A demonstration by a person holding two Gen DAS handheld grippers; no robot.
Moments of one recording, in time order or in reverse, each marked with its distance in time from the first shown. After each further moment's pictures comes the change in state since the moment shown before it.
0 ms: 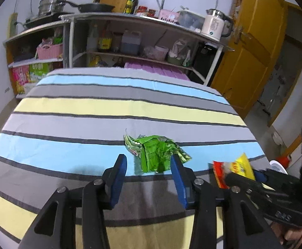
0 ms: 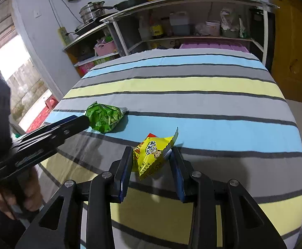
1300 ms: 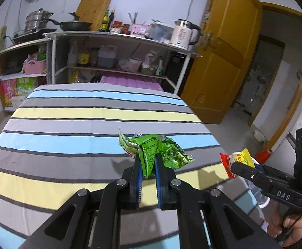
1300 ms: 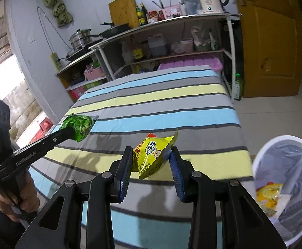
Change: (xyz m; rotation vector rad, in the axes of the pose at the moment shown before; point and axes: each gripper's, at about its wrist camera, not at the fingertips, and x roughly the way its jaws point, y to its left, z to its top) left arm -0.092 -0.071 -0.040 0.088 -0.094 -0.133; right arm -0.121 -0.024 -0.054 0.096 -0.164 -0.079
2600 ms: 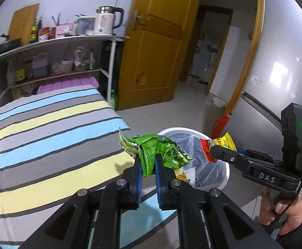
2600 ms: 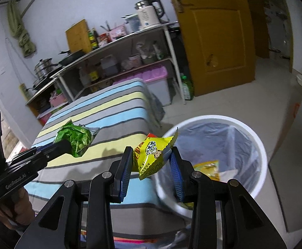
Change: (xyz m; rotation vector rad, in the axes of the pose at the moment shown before) left arm 0.036 -0.186 -0.031 0.271 0.099 -0.273; right arm -0.114 -0.121 -0.045 0.195 -0.106 -0.219
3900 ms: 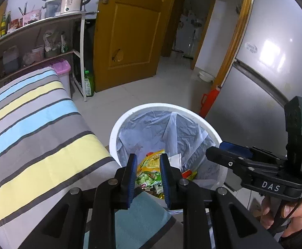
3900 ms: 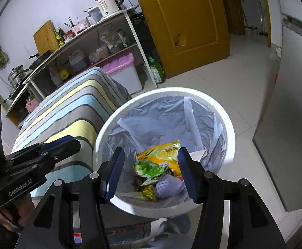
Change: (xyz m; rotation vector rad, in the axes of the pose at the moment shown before) left arm 0.100 -0.049 -0.006 0.080 0.155 -0.087; right arm 0.019 -0.083 -0.022 0.128 0.080 -0.116
